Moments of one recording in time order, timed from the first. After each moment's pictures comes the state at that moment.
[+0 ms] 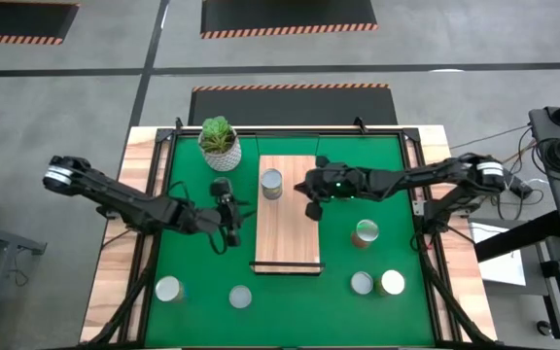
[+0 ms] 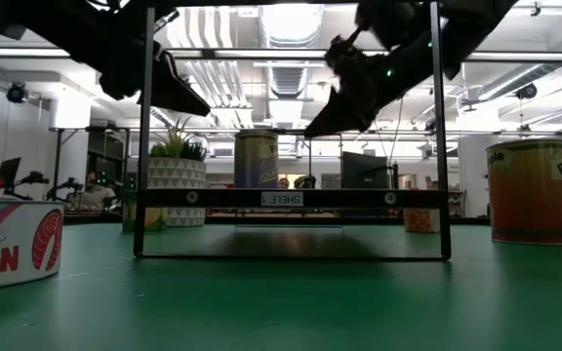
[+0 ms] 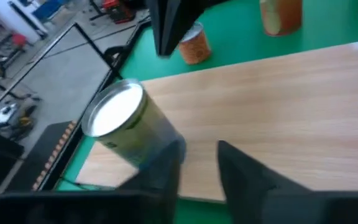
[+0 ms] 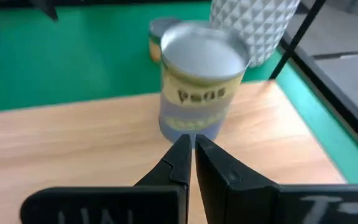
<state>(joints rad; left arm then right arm) -0.25 1.21 0.59 0.09 -0.62 0.09 -0.14 1.53 0.84 0.19 0.07 -0.02</state>
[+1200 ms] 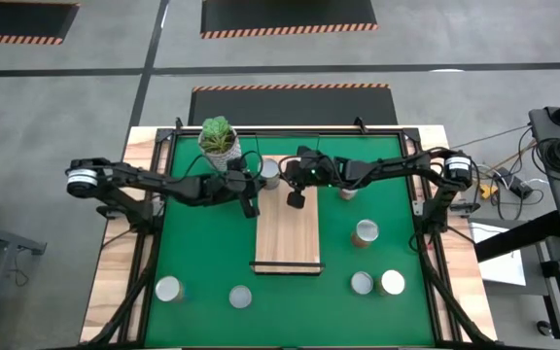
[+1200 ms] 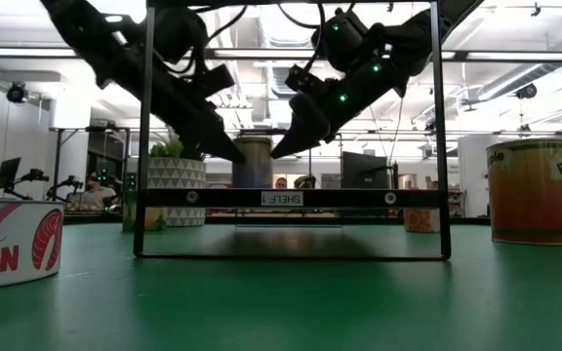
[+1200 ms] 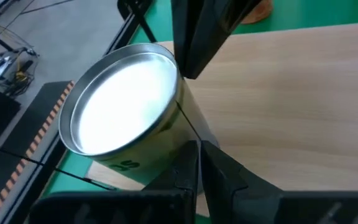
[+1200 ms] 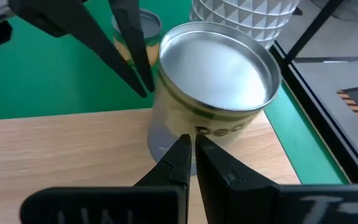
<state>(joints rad) 0.14 1.46 0.67 0.20 -0.36 0.19 -0.23 1.75 1.06 0.16 0.05 -0.16</state>
